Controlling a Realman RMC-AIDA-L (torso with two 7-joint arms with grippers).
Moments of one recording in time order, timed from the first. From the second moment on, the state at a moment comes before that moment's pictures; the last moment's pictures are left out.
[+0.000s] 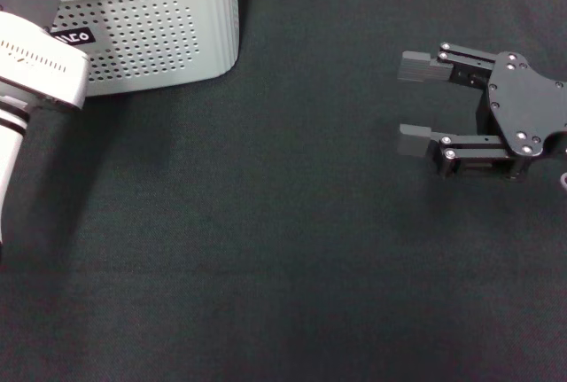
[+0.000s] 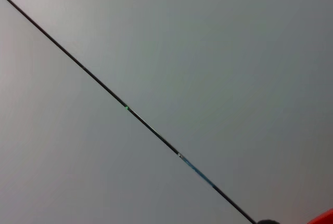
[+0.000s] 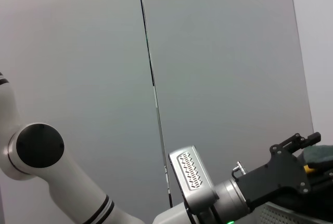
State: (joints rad) left arm -0.65 -2.11 0.55 0.06 0.80 1.37 0.56; right arm 0.44 2.02 -1.17 -0.84 -1.34 -1.72 1.35
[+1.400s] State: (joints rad) left arm -0.67 -2.10 0.55 0.04 0.86 1.37 0.58; right arm 0.44 2.02 -1.16 -0.81 -1.34 -1.72 1.34
